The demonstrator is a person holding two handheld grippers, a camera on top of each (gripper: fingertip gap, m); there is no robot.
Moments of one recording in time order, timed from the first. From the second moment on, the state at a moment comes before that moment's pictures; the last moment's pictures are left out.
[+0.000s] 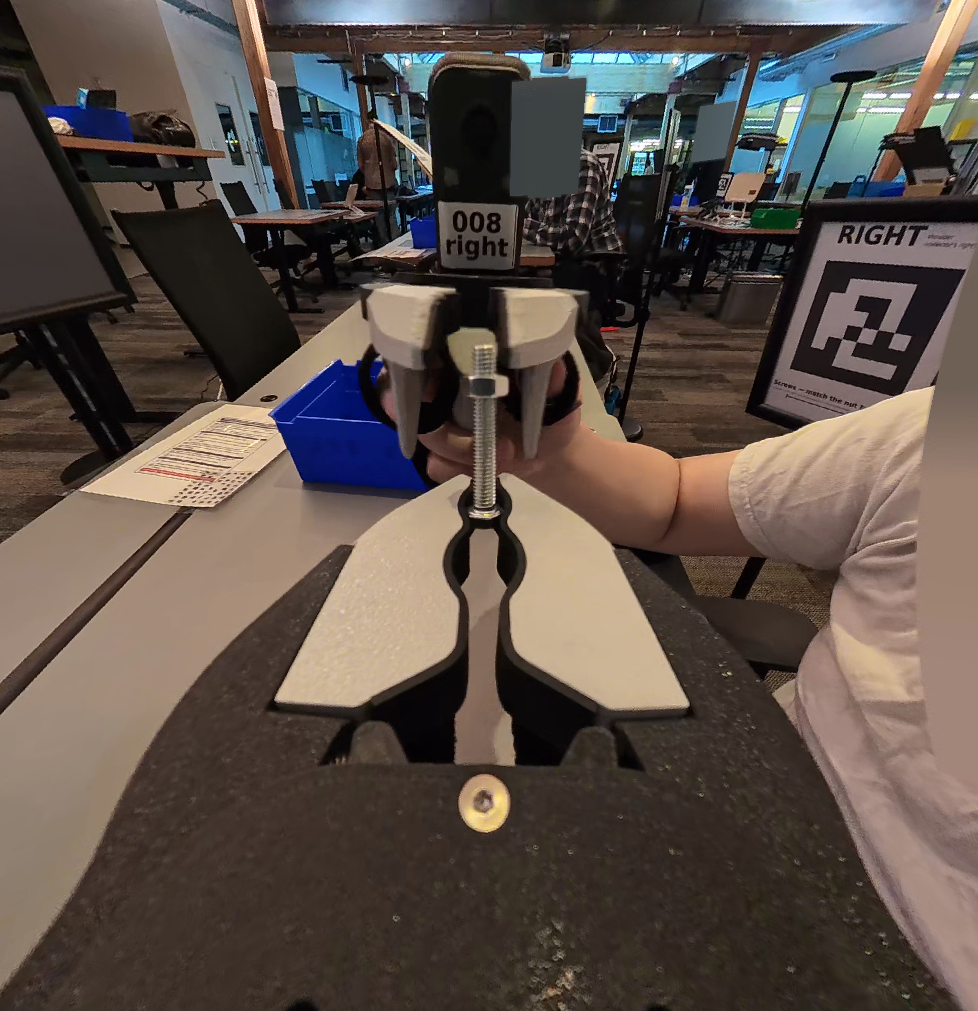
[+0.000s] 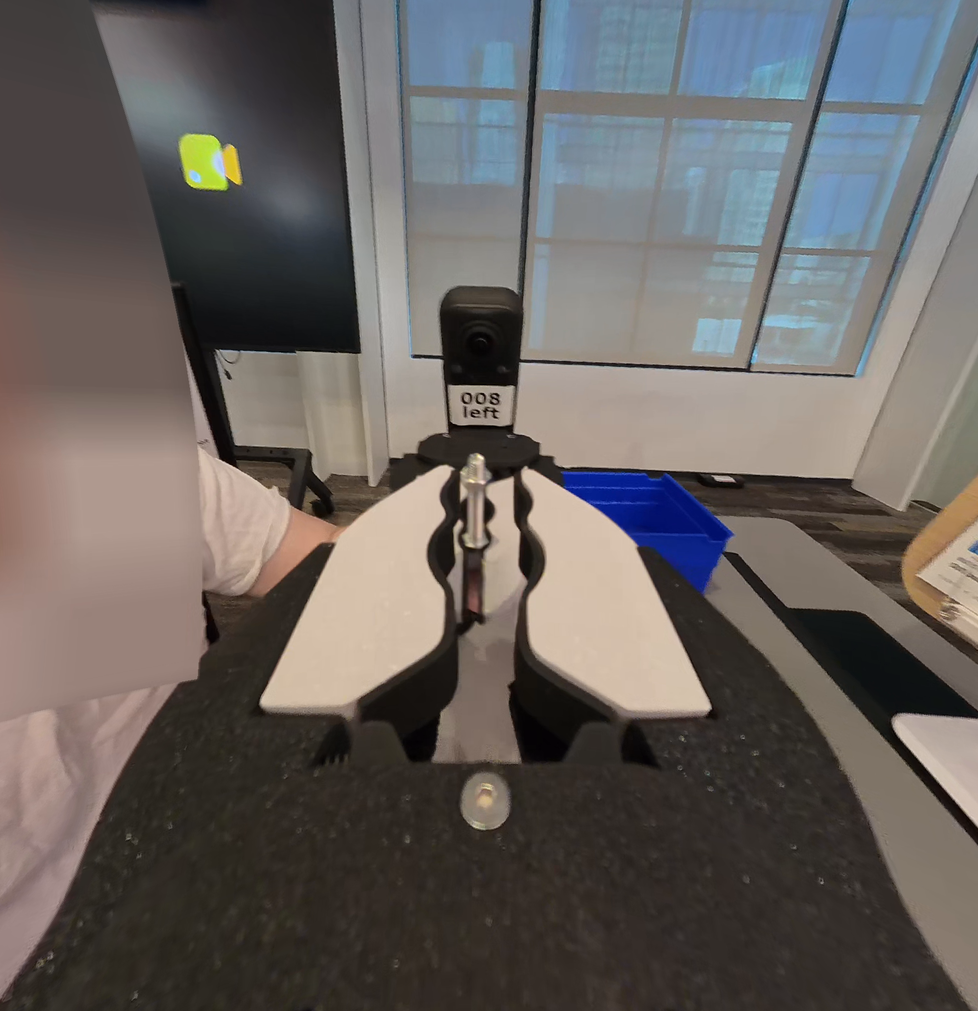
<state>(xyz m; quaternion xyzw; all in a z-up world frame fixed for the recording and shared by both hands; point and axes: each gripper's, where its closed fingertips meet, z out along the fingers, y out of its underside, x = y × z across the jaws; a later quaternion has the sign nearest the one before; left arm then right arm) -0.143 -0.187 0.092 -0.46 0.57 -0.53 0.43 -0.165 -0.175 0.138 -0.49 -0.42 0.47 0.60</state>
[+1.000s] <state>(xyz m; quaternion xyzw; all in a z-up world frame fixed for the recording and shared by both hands) -0.146 -0.207 0.101 -0.44 0.57 -0.57 0.39 -0.168 -0.179 0.141 -0.49 -0.41 0.49 0.59</state>
